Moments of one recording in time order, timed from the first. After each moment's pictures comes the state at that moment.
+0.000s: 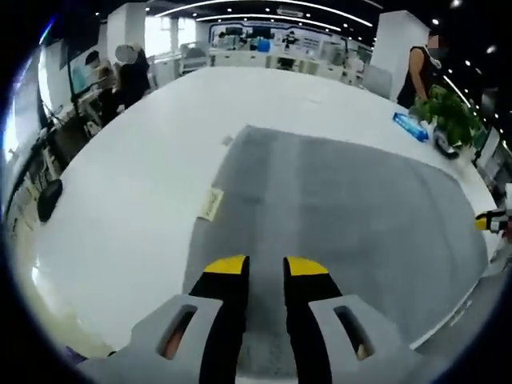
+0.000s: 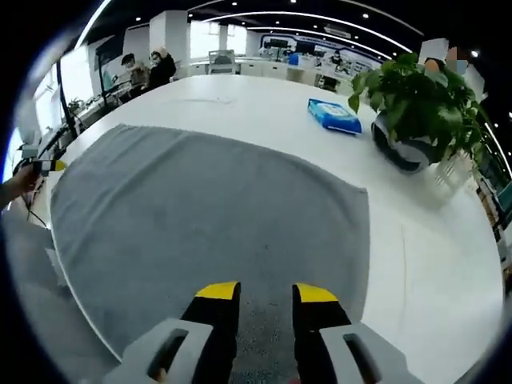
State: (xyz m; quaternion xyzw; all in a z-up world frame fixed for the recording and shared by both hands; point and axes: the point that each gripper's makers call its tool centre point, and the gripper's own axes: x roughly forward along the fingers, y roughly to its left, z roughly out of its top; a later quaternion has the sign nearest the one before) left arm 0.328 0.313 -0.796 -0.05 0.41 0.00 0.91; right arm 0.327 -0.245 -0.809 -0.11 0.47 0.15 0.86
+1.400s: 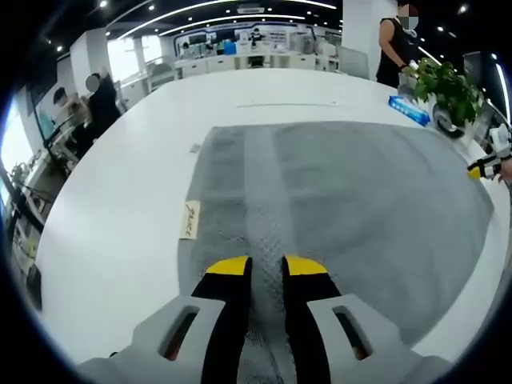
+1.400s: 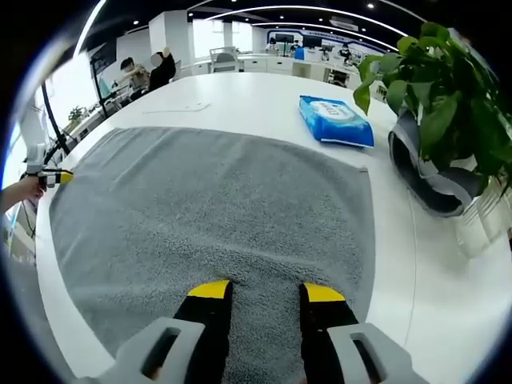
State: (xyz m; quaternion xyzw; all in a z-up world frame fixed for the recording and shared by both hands) left arm 0.449 0.306 -0.799 0.02 0.38 -0.04 0.92; right arm 0.484 -0.257 -0.804 -0.09 0.44 0.18 0.88
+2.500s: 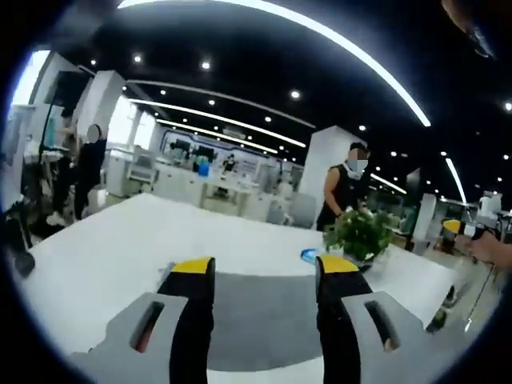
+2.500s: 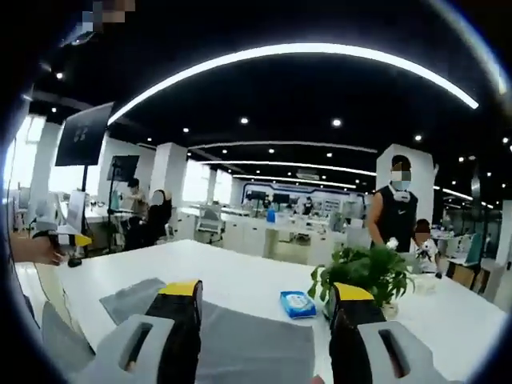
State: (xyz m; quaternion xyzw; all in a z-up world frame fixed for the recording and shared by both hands) left arm 0.299 0.256 -0.542 -0.14 0.02 -0.11 0.98; right arm 0.273 -0.209 -0.455 -0.08 -0.01 0.11 0.99
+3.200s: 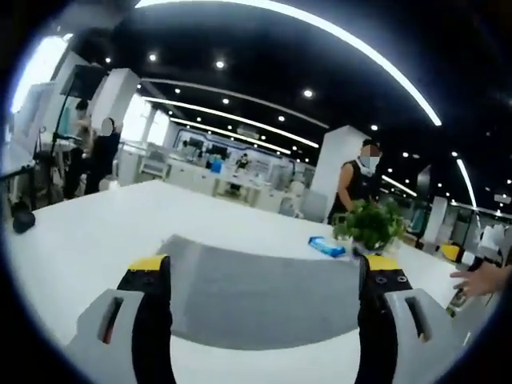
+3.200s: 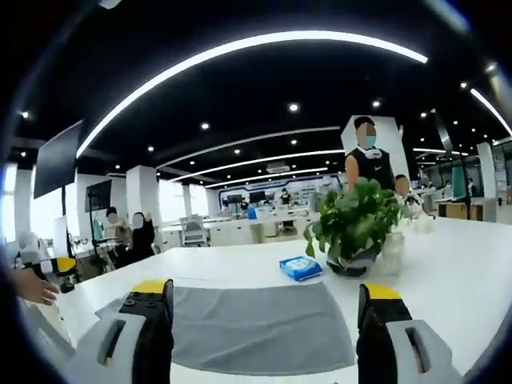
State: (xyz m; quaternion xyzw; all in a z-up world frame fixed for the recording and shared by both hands) left arm 0.306 0.209 -0.621 -0.14 0.03 -0.10 0.98; right arm 0.291 -0.214 -0.601 0.06 0.01 0.06 1.00
